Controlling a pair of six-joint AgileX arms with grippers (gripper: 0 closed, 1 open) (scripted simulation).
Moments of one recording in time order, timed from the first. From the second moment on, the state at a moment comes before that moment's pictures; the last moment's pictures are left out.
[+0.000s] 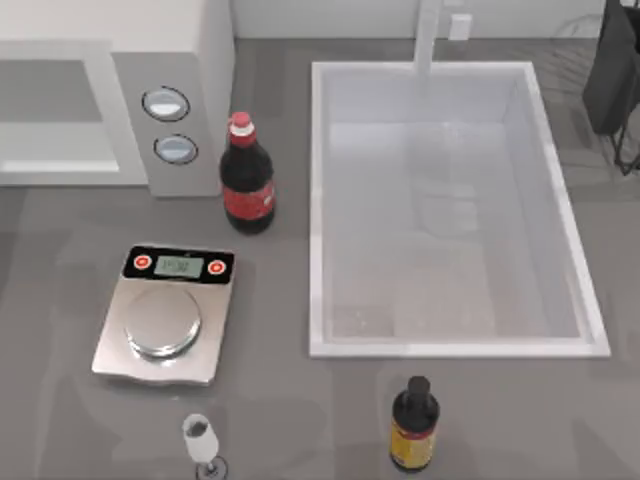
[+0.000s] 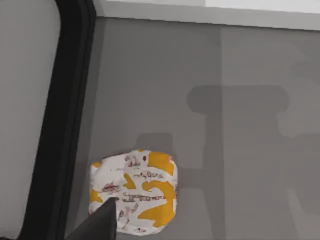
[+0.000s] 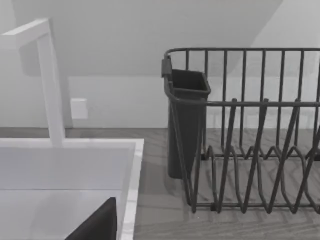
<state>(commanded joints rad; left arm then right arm) 0.17 0.92 0.68 -0.52 0.00 0.08 0.00 0.00 0.00 0.00 0.00 0.00</state>
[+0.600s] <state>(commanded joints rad) 0.30 1.82 1.28 -0.95 0.00 0.15 0.00 0.00 0.00 0.00 0.00 0.00</state>
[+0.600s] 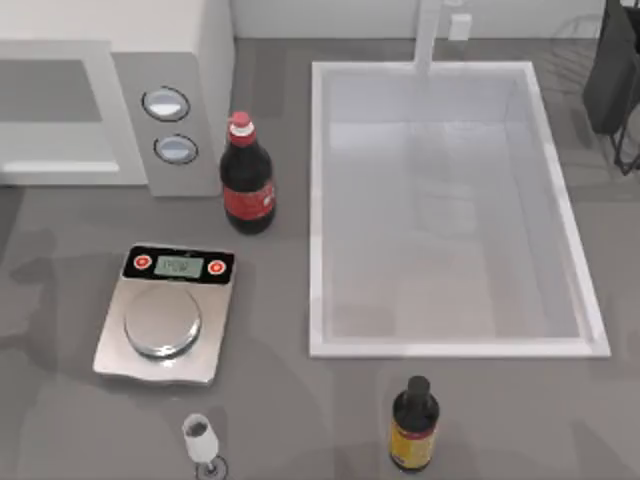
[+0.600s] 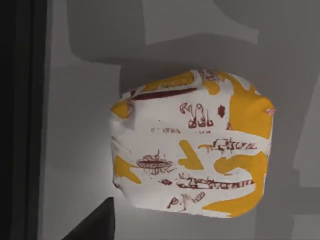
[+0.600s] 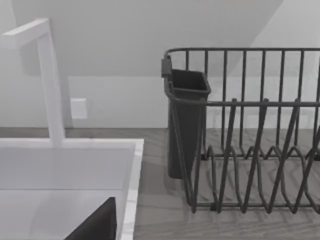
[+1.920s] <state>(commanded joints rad) 0.35 1.98 1.22 -0.81 0.00 0.19 0.00 0.00 0.00 0.00 0.00 0.00</state>
